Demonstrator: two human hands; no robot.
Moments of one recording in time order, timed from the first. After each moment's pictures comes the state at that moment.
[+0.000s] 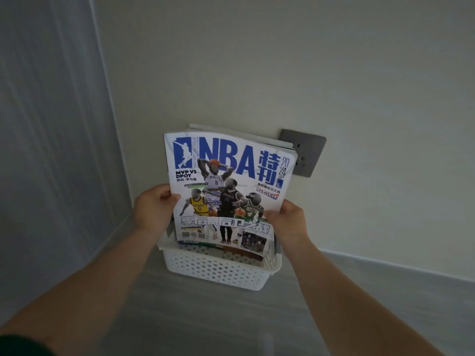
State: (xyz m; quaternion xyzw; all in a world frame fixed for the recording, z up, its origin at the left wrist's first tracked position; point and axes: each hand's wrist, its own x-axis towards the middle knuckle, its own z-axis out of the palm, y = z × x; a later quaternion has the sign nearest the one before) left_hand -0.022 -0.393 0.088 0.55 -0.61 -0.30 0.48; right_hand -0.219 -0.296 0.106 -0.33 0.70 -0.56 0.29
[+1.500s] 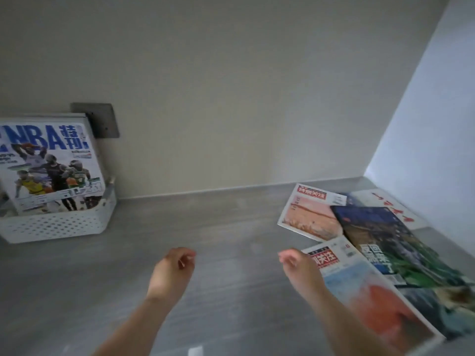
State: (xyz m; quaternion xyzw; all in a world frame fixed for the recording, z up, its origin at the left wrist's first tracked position) left_hand -0.242 0.007 0.042 0.43 -0.78 -0.36 0.27; right_hand -0.435 0.158 0.029 -0.32 0.87 -0.36 0.13
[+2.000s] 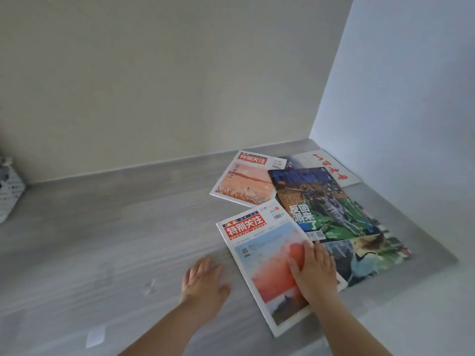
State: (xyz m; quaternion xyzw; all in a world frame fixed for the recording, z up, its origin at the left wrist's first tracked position) left_hand -0.377 0.174 -0.029 0.33 -0.92 -0.22 -0.06; right_hand -0.539 0.332 -0.040 -0.22 0.97 -0.10 0.06
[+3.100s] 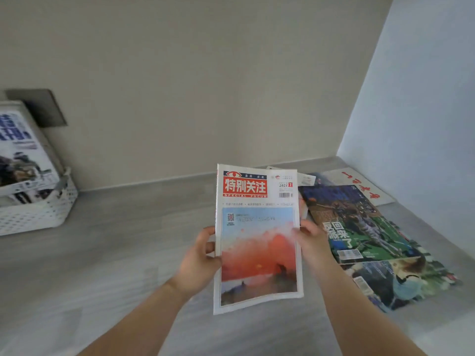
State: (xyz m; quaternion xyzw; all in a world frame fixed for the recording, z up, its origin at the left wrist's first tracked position) left_hand -0.335 0.113 0.060 0.31 -0.73 -0.59 0.16; right_hand -0.512 0.238 0.045 -0.15 0.79 -0.56 0.19
